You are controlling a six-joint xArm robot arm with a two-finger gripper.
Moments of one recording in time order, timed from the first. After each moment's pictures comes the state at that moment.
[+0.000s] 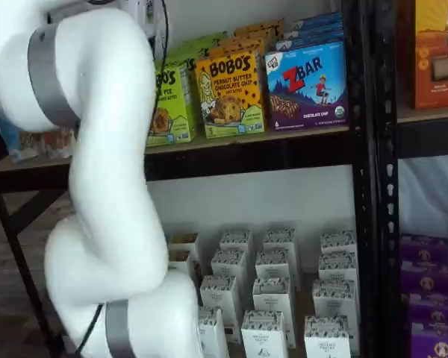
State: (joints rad) arm 0.19 -0.24 -1.64 0.34 1.85 -1.29
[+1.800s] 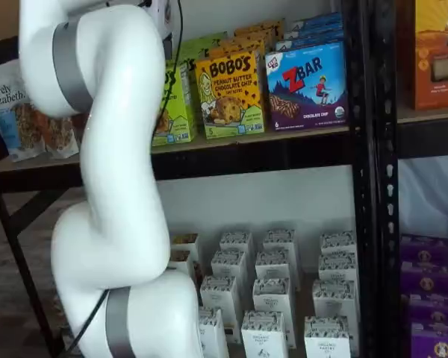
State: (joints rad) arm 0.16 -0.07 -1.72 0.32 1.63 -1.34
